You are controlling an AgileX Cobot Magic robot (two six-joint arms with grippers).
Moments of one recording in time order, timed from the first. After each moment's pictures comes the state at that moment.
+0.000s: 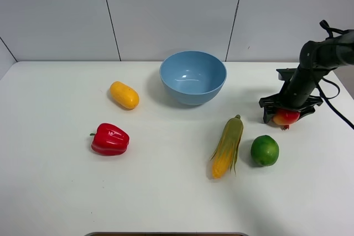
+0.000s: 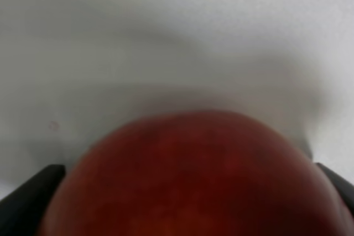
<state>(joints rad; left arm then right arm) 0.04 0.00 -0.44 0.02 1.09 0.01 -0.04 2.12 -1.27 0.05 0.74 -0.06</state>
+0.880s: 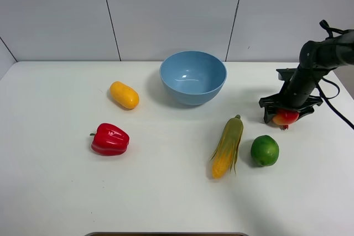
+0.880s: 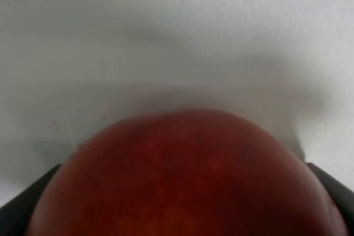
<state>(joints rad) 0.04 0.00 -0.44 0.02 1.09 0.01 -0.04 2.12 -1.27 0.05 0.75 -0.06</state>
